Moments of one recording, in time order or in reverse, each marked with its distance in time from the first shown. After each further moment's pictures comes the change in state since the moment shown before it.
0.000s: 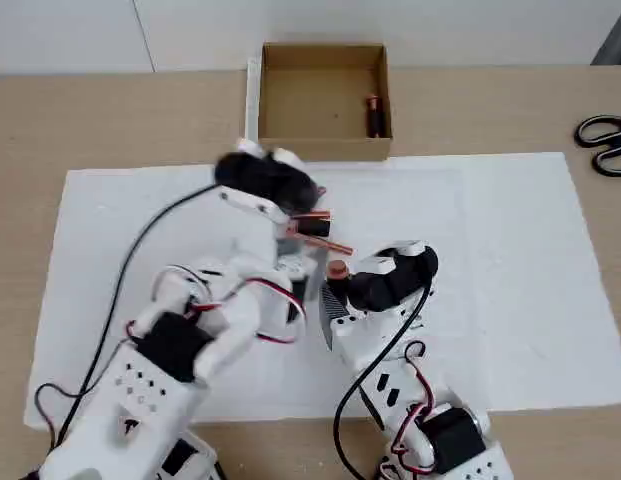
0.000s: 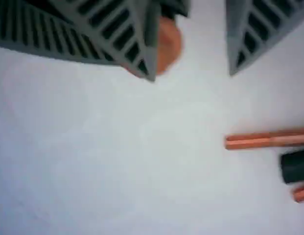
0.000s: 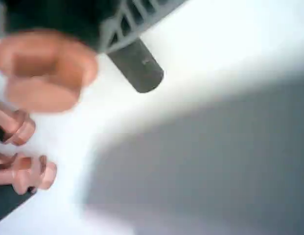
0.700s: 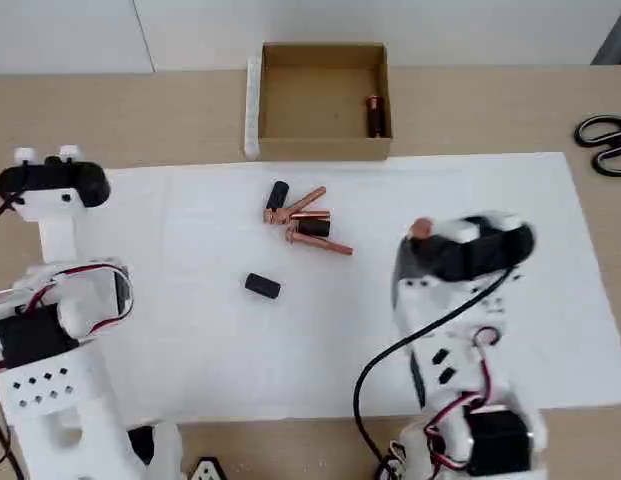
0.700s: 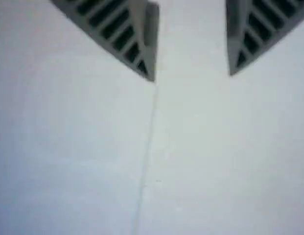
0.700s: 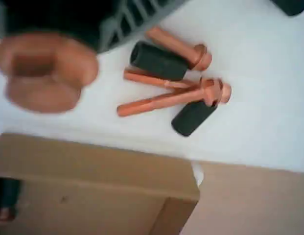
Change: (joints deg) left arm -50.4 -0.4 -7.6 27.0 -24.1; right arm 21.5 15.0 -27.2 8.1 8.6
